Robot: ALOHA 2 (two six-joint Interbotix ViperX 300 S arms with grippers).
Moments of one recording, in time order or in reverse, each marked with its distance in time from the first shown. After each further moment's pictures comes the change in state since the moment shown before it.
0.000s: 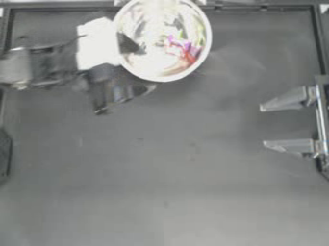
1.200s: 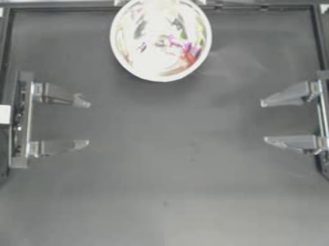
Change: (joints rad) left arm -0.212 -0.480 0.489 -0.060 -0.305 -0.020; right arm -0.040 0.000 -0.017 -0.006 -0.066 -0.002
